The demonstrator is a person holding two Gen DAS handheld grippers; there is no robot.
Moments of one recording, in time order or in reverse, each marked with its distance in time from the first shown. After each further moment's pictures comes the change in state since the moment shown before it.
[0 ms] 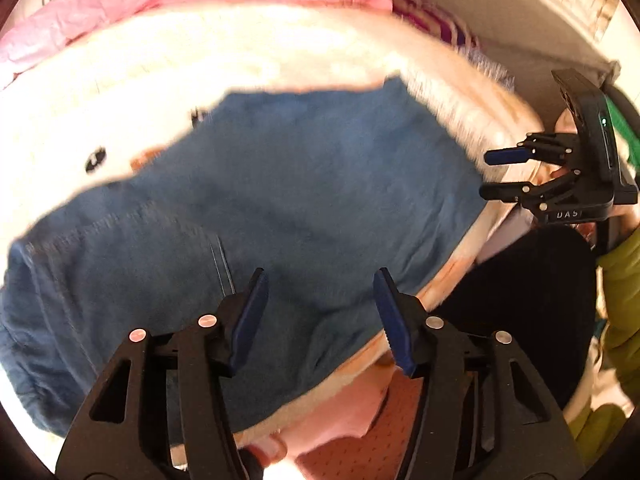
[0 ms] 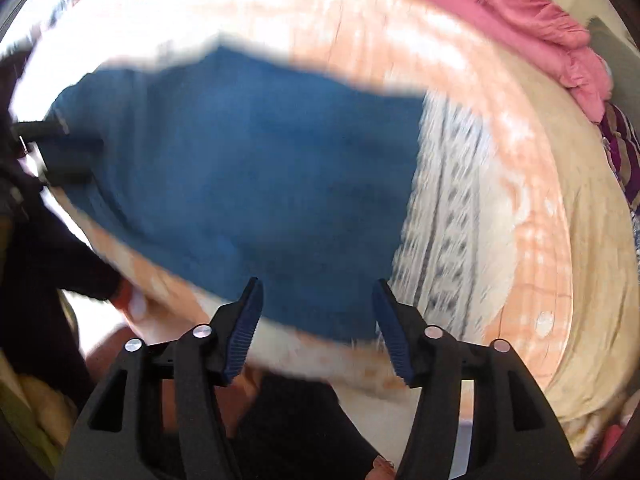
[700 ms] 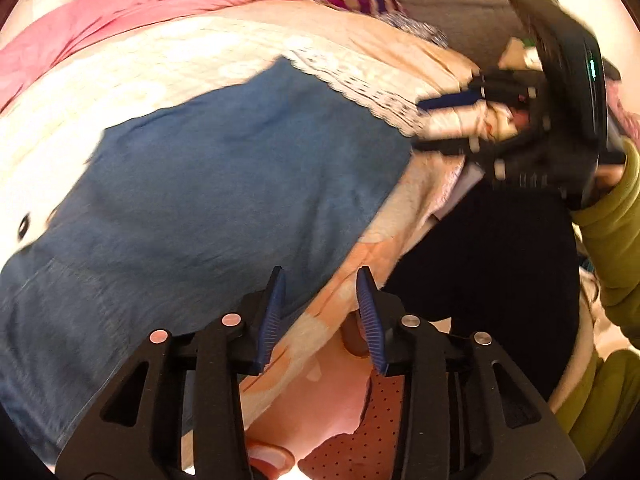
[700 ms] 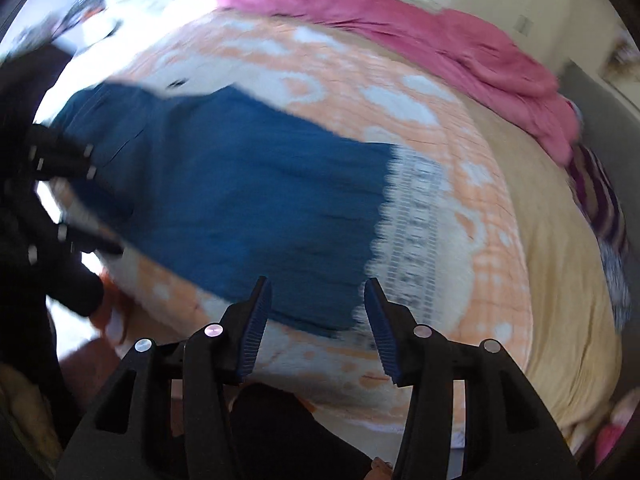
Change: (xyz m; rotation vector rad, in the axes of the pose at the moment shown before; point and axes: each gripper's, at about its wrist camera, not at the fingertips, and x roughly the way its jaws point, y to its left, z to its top) left arm 0.016 -0.065 -0.009 0.219 0.057 -0.099; right arm -0.011 0.036 -0.036 -0.181 -0.033 -0.133
